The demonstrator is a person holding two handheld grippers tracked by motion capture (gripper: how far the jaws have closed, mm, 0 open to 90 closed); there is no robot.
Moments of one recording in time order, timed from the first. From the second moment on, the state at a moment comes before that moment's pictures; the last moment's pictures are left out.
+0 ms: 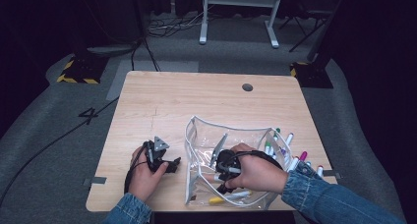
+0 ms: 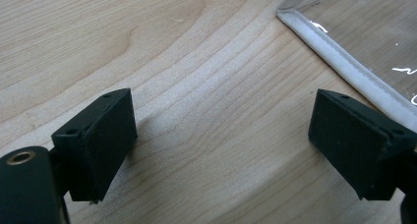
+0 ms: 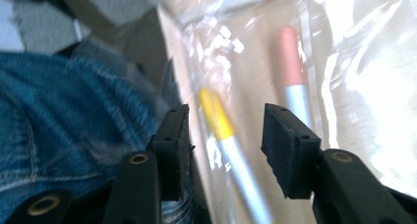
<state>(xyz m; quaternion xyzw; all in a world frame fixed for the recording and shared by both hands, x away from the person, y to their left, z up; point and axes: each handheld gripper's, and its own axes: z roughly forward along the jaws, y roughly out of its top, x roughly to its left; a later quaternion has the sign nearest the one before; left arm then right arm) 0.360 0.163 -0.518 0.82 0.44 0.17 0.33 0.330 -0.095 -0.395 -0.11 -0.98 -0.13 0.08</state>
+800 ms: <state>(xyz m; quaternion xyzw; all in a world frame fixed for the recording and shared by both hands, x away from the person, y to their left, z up) 0.360 0.163 -0.517 0.82 0.44 0.16 0.33 0.348 -0.244 -0.300 -0.29 -0.89 -0.33 -0.10</state>
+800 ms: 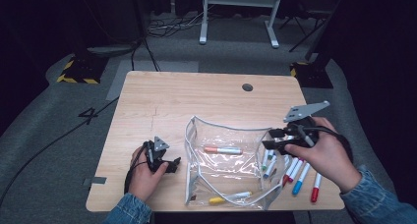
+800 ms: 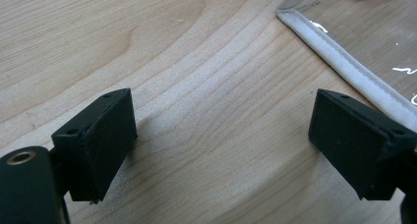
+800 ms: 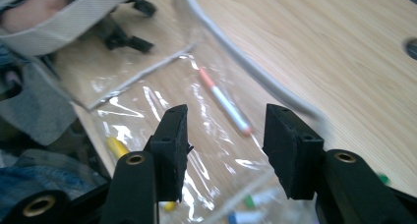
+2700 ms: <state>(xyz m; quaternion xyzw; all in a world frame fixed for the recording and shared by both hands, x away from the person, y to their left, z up) 0.359 0.163 -0.518 0.81 0.44 0.17 0.33 0.330 -0.425 -0.414 -0.55 -0.80 -0.22 -0.09</state>
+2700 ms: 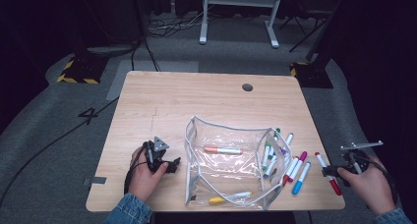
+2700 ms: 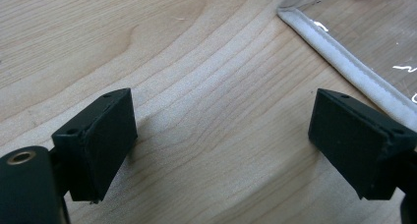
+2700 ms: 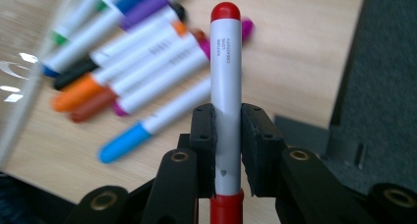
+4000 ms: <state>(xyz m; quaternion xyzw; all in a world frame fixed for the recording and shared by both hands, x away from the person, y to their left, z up) 0.359 0.163 -0.518 0.81 0.44 0.17 0.33 0.346 -0.207 -0.280 -0.25 -0.93 -0.28 -0.02</state>
